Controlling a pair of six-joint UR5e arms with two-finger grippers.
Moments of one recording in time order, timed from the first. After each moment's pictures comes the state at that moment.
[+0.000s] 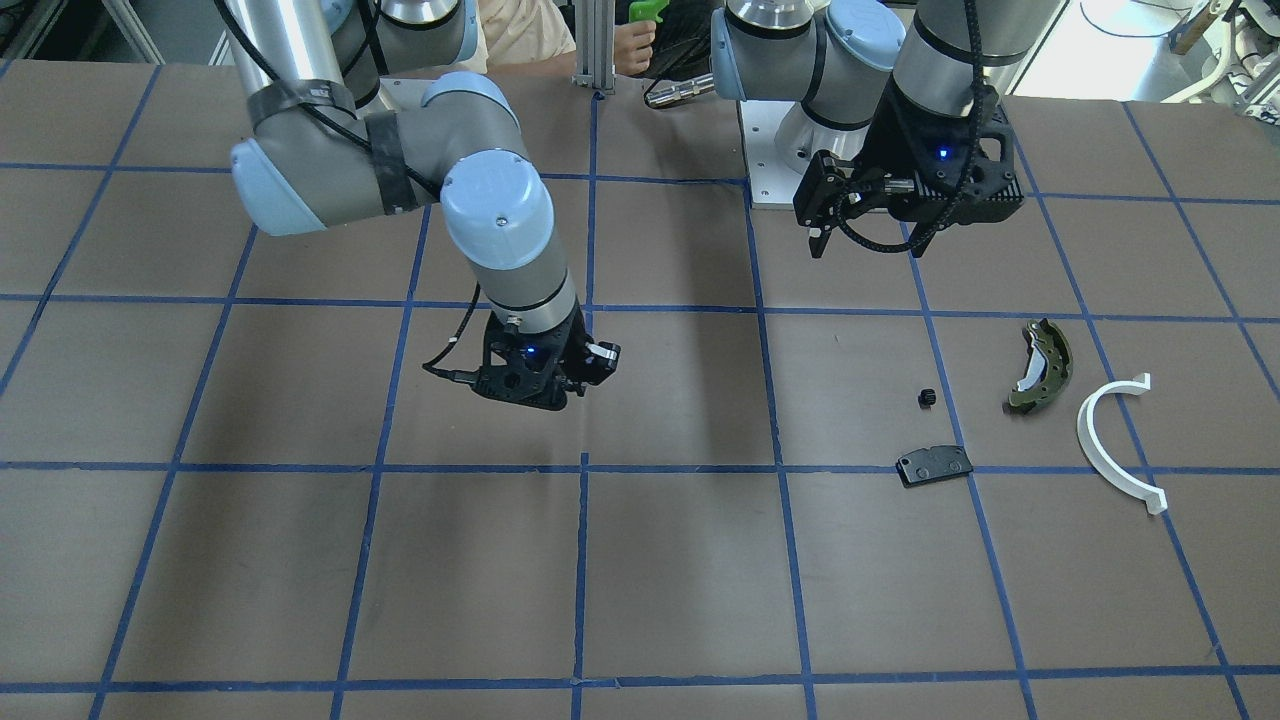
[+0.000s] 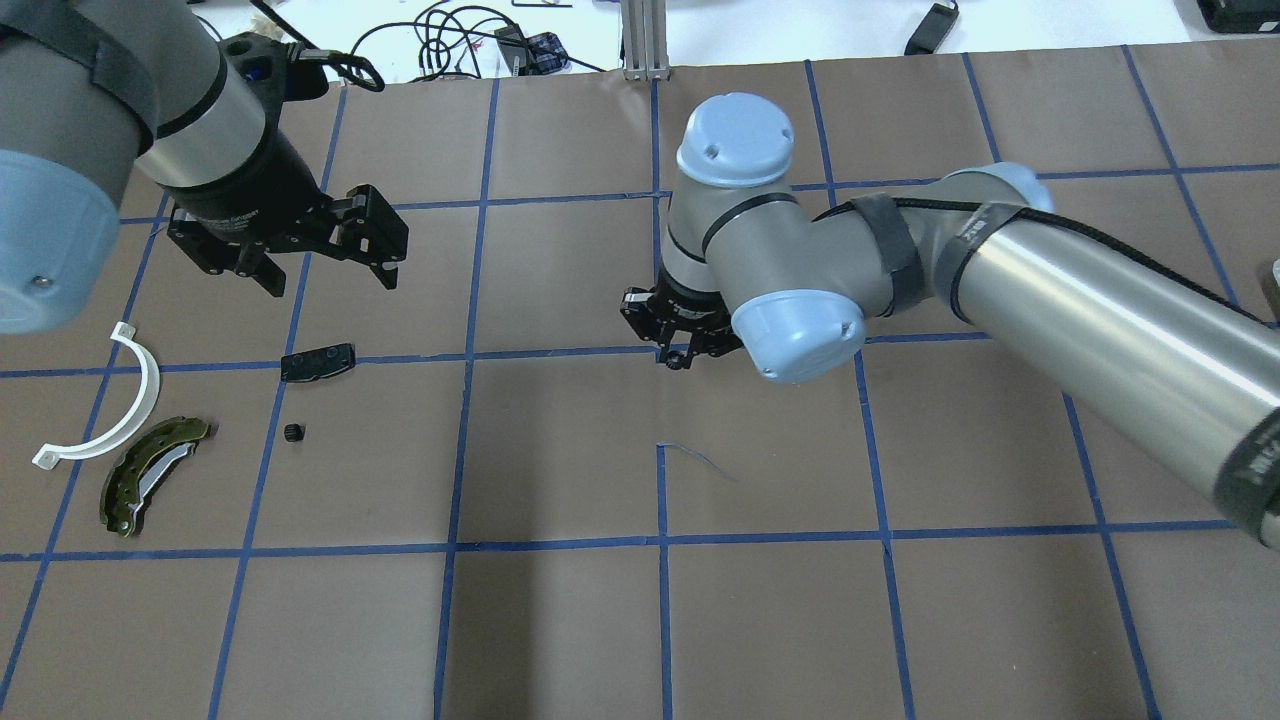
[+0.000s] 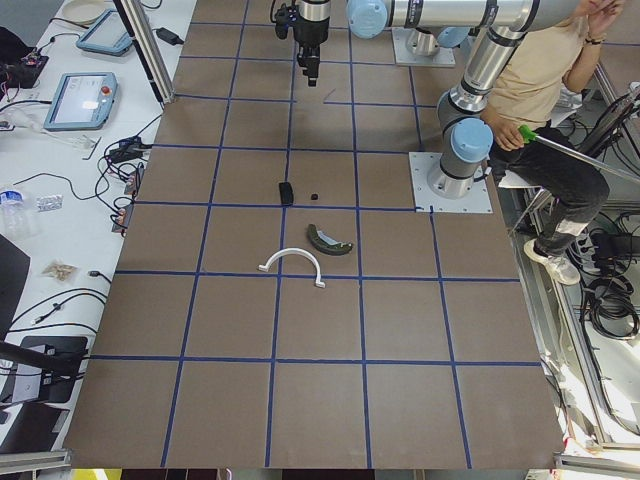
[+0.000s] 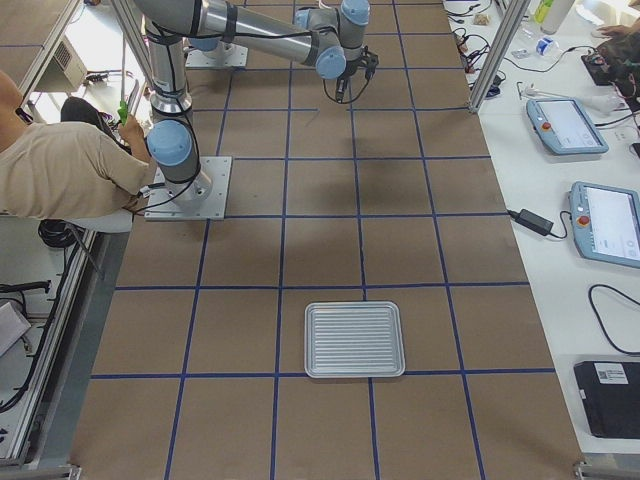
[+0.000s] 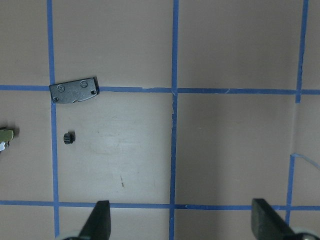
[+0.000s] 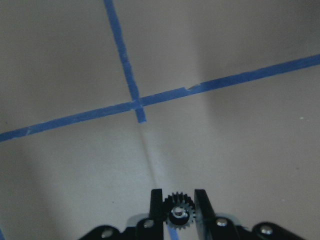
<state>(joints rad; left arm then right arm) -1.56 -1.49 -1.68 -1.51 1.58 -0.02 1.93 -1.22 1.76 -2.14 -1.42 0.62</state>
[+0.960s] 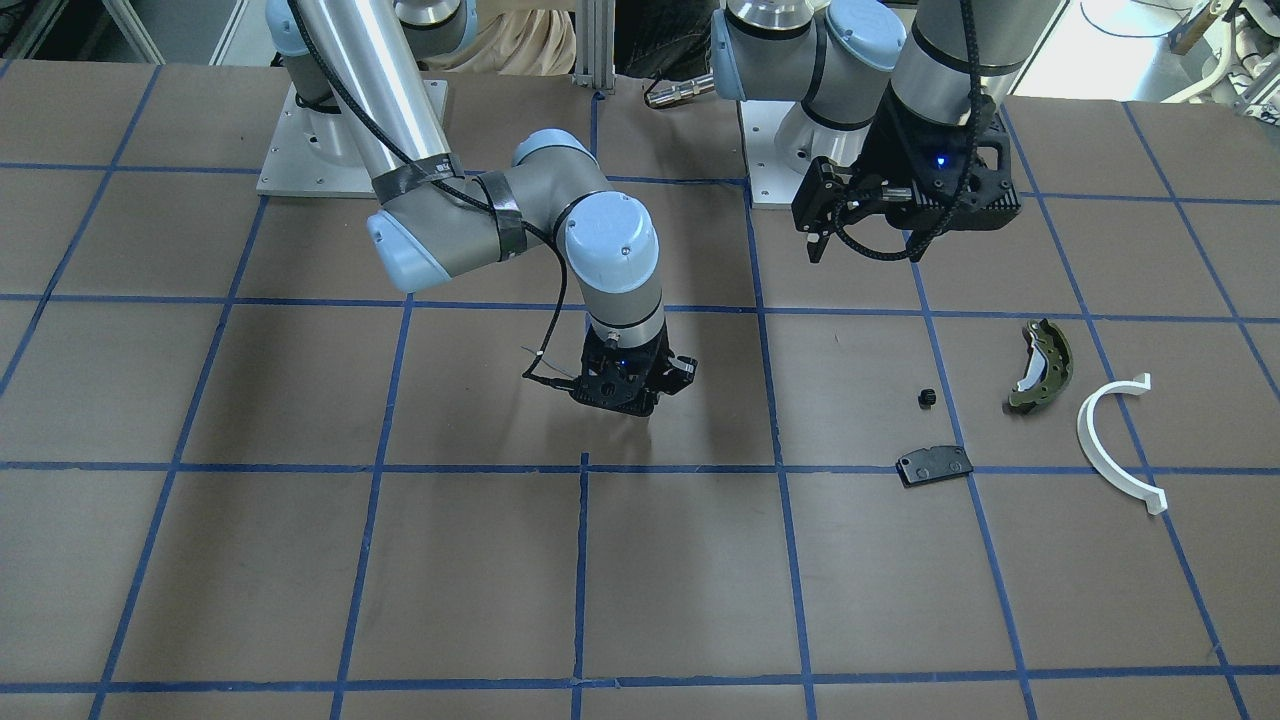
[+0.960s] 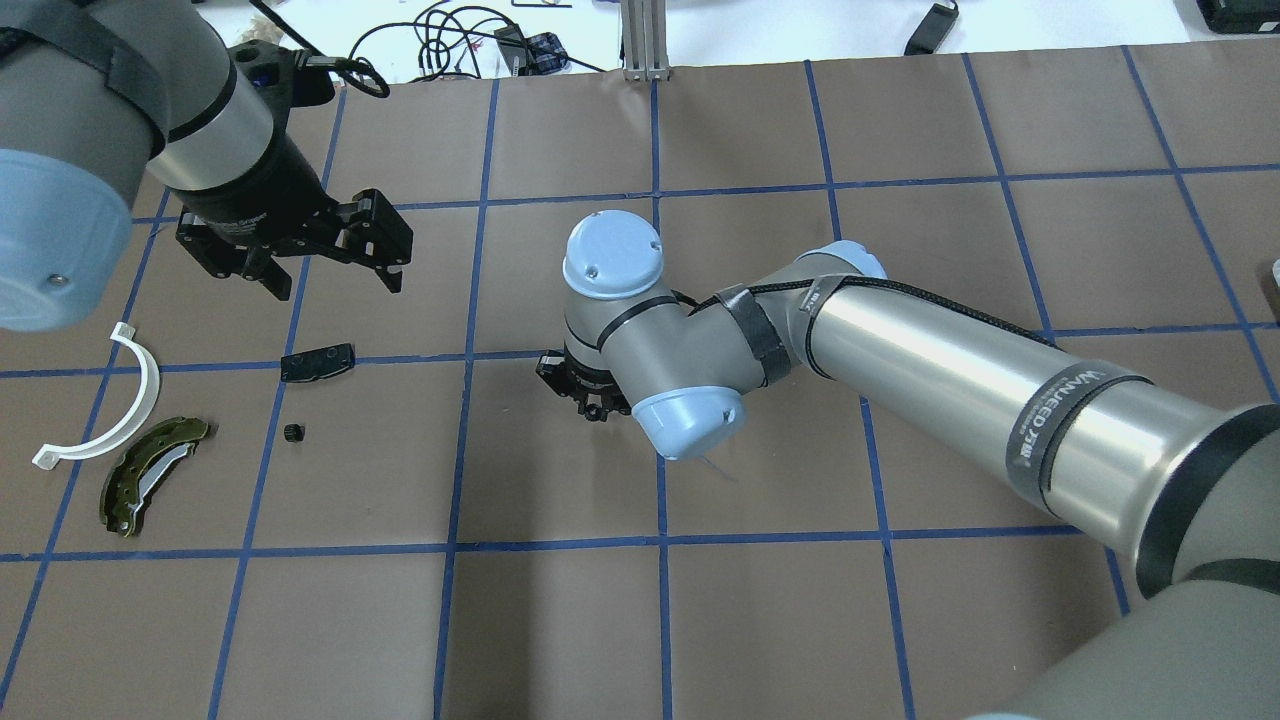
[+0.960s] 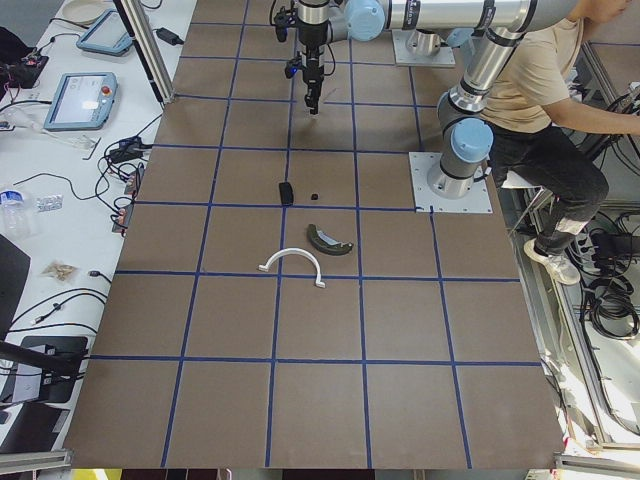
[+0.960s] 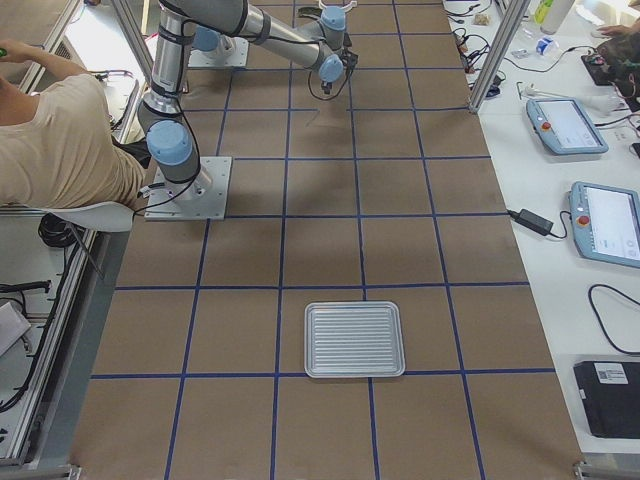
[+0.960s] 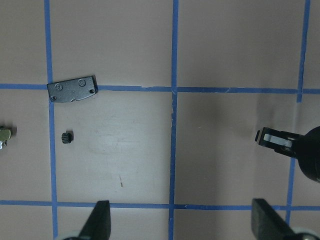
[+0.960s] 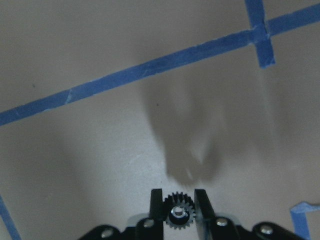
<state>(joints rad) -1.56 -1.51 -1.69 -1.50 1.58 -0.02 2.06 -1.08 1.77 -2.32 -1.42 0.79</state>
